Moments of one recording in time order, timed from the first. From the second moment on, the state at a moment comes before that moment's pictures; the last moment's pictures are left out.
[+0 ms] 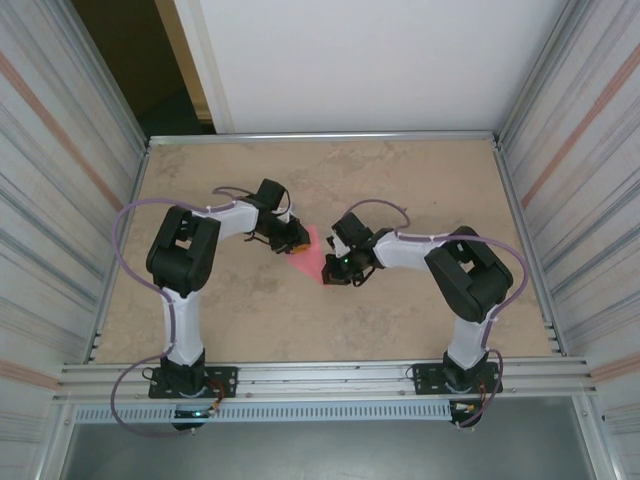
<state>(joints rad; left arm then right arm) -0.41 2.04 1.27 -0.45 0.57 -0.65 0.71 1.82 0.98 -0.32 -0.41 0.62</state>
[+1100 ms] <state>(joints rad) -0.42 2.03 1.28 -0.46 0.55 -0.65 0.71 1.91 1.11 -0.29 -0.36 0.62</state>
